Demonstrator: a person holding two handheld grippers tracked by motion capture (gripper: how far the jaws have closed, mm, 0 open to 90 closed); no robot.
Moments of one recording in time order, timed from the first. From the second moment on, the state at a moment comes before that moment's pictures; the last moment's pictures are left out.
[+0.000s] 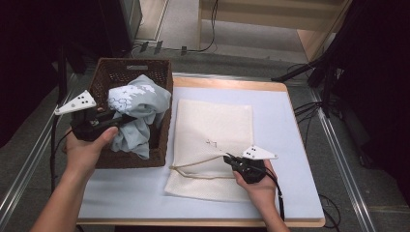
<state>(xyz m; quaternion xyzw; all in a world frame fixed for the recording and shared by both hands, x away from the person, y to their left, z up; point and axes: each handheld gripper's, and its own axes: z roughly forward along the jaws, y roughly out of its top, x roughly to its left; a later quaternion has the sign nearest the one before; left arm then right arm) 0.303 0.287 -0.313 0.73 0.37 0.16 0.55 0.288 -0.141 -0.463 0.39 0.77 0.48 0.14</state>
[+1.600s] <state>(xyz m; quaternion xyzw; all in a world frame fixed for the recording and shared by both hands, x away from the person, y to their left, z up) 0.215 0.156 -0.452 0.84 0.21 0.01 0.49 0.293 -0.153 -0.460 0.43 0.75 0.48 0.16</state>
